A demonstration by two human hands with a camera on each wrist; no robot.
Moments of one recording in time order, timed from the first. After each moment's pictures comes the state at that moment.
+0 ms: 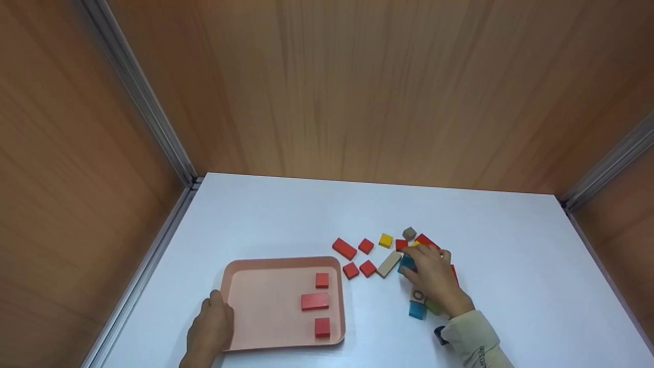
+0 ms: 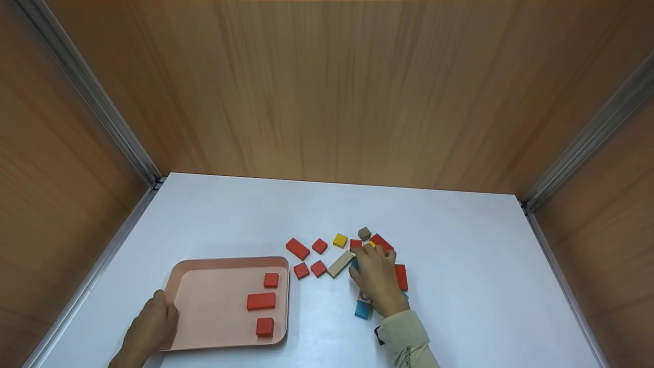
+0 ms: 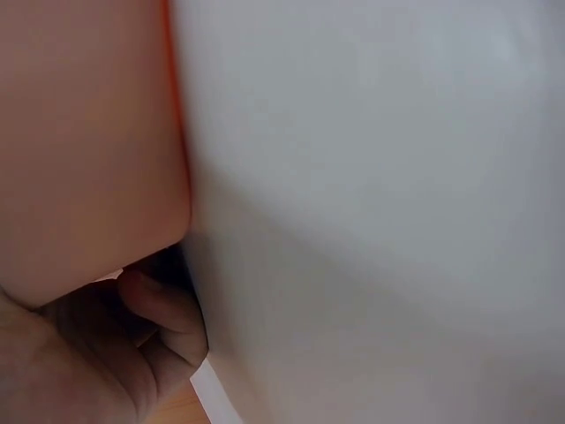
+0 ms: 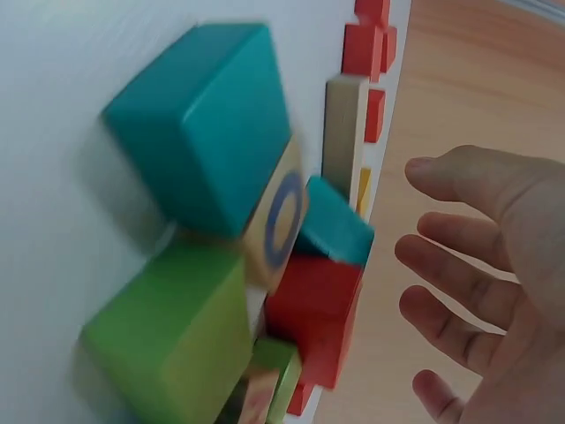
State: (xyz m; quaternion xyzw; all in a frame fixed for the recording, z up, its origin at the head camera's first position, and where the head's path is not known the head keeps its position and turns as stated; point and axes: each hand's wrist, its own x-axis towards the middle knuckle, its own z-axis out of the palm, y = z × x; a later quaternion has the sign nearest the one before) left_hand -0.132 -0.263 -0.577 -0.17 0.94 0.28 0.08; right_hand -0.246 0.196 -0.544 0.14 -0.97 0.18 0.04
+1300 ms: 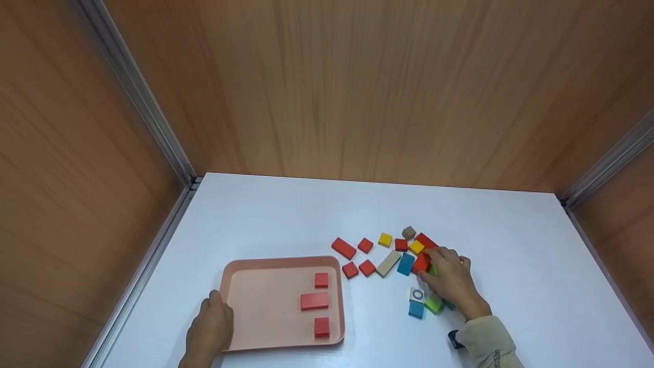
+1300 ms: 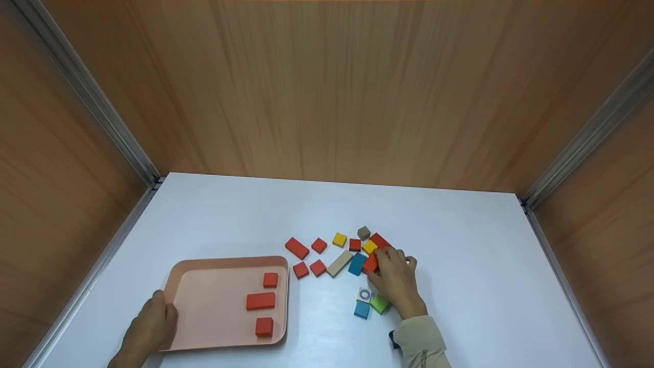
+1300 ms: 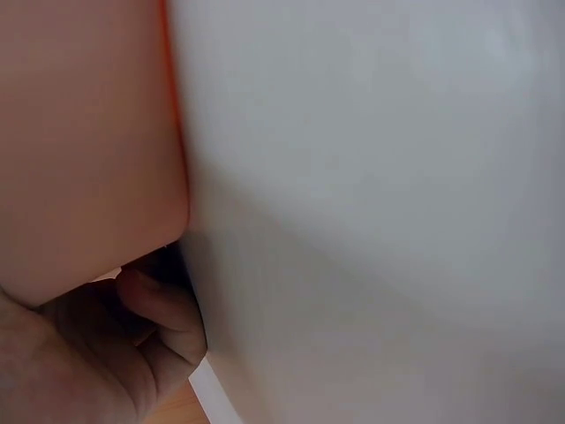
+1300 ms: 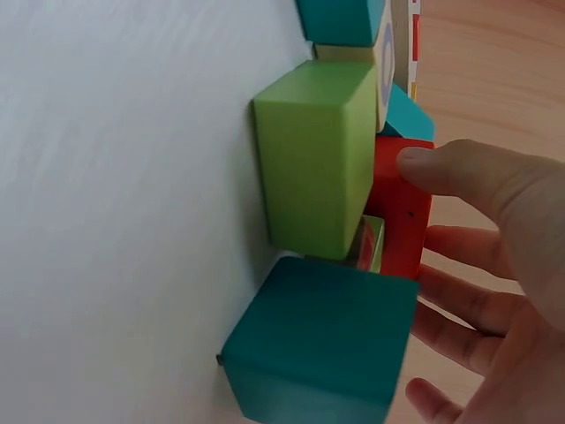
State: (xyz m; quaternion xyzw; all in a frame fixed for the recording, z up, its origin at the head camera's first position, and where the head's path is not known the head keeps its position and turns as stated) left_hand -0.132 -0.264 -0.577 -0.16 0.95 0.27 0.08; right_hand -0.246 0.235 -0.555 0.09 -0.98 0.19 0.01
